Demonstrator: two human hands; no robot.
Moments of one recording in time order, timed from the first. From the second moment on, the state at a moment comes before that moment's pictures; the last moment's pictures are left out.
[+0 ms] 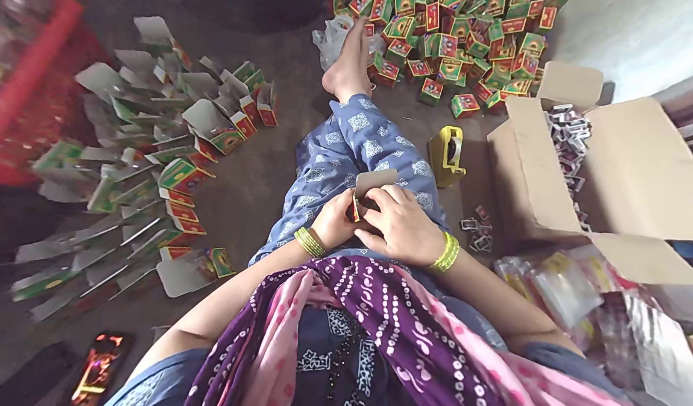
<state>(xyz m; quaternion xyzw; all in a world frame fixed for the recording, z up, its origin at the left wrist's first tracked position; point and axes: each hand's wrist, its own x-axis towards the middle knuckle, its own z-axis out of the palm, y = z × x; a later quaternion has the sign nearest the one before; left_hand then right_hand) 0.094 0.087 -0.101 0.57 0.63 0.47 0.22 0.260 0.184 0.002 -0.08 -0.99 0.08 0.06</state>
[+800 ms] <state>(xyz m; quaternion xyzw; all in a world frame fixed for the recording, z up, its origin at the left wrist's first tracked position) 0.100 0.084 -0.096 0.58 0.42 0.66 0.22 0.280 0.214 -0.042 -0.05 -0.84 0.46 0.28</state>
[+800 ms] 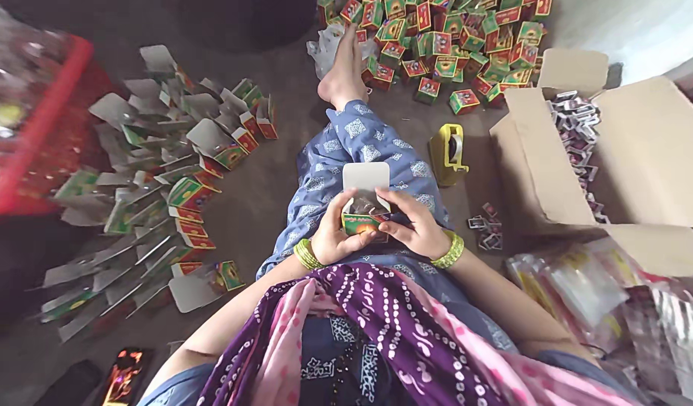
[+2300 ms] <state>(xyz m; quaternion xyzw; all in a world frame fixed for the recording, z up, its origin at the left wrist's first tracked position) 0.102 0.088 -0.099 0.54 0.45 0.60 0.37 0.288 0.209 -0.015 -0.06 -0.92 0.32 0.22</state>
